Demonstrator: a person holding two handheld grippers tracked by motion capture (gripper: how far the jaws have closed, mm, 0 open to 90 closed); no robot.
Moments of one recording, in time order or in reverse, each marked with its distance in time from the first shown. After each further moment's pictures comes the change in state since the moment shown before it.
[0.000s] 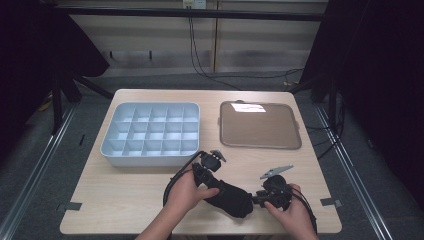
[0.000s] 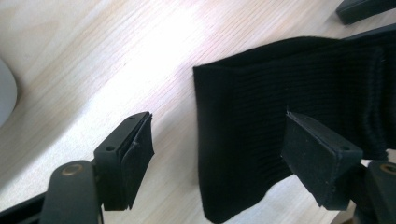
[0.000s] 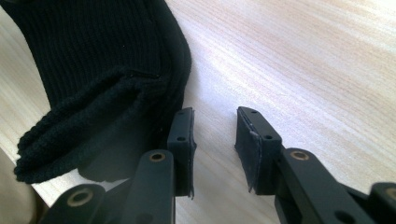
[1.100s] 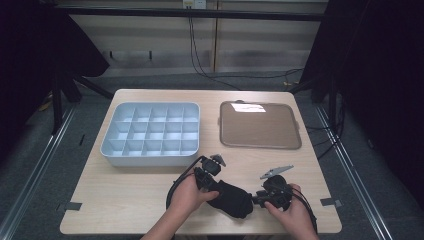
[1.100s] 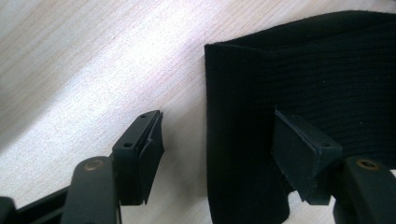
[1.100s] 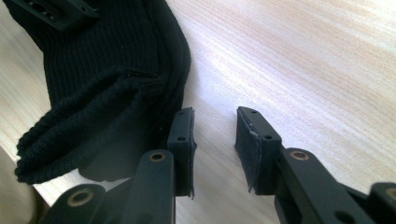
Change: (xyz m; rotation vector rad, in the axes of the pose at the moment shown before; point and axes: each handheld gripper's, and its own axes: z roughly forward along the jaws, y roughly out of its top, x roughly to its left) left arm 0.003 -0.003 0.027 0.057 0.008 -0.029; right arm 0.000 0.000 -0.001 0.001 -0.001 -0.002
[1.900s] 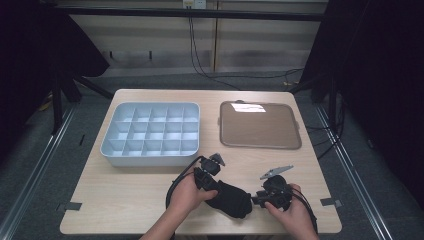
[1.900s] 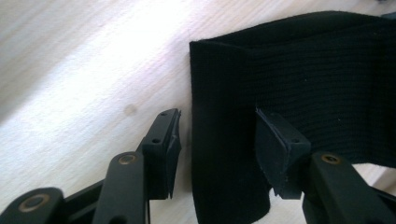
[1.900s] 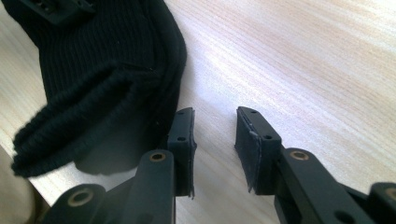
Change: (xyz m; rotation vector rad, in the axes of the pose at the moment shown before) left arm 0.003 -0.001 -0.003 0.031 -0.050 -0.027; right arm 0.000 0.000 0.000 0.005 0.001 -0.008
